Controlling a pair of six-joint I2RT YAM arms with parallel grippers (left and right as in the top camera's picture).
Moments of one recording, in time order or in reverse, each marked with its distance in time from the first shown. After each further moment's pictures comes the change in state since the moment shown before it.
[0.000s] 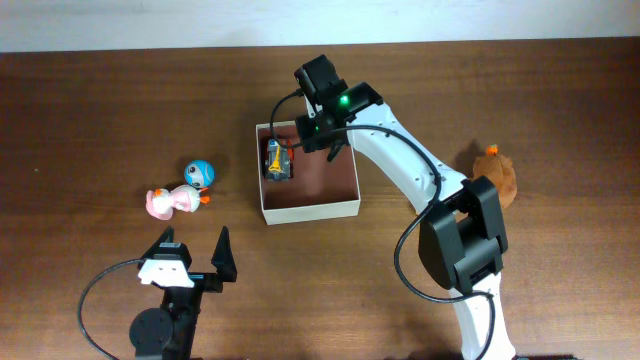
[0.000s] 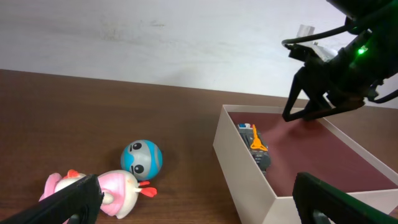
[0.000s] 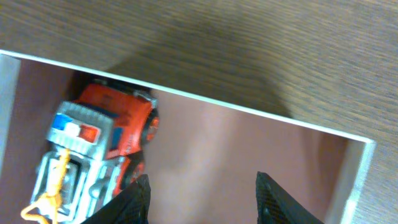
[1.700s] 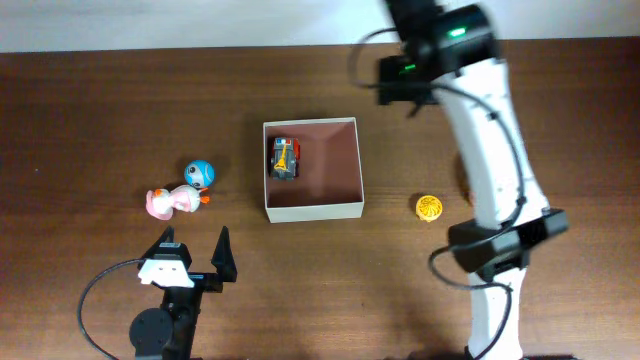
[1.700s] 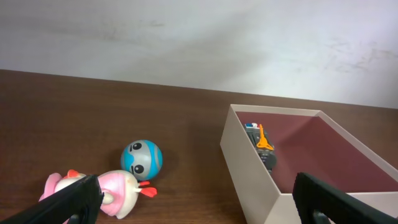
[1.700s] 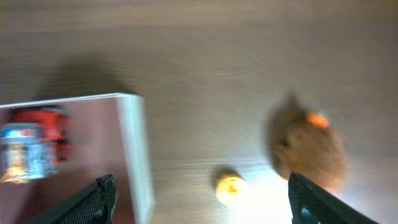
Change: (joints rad) left arm 0.000 0.000 0.000 0.000 0.000 0.000; right arm -0.223 -0.019 0.686 -0.785 0.209 0.126
